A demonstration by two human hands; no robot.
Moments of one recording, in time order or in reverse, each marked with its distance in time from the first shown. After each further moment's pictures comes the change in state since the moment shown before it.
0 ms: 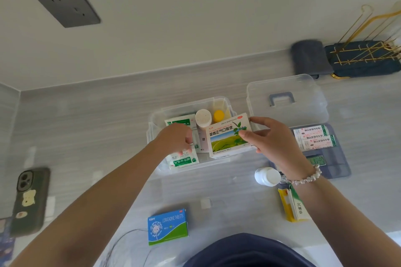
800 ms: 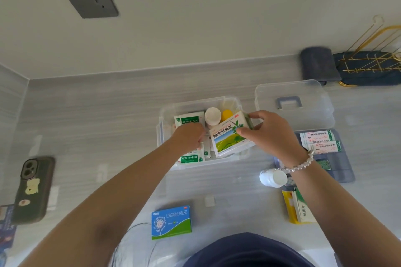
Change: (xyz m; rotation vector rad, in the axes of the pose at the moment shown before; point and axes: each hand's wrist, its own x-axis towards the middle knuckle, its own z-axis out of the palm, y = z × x) left_hand 0.003 0.010 0.013 0.195 0.107 0.125; right_hand 0.013 -0.024 0.017 -0.416 -0.016 -0.124
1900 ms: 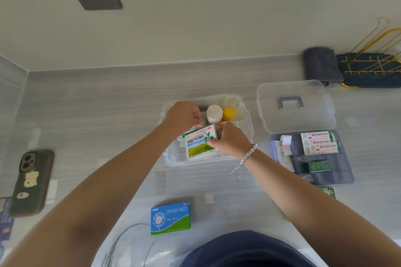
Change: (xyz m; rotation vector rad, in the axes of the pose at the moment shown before) left_hand -0.001 -0.017 -0.035 -0.430 0.230 -0.187; right_hand 0.021 -0.026 0.077 -0.044 -0.336 0.080
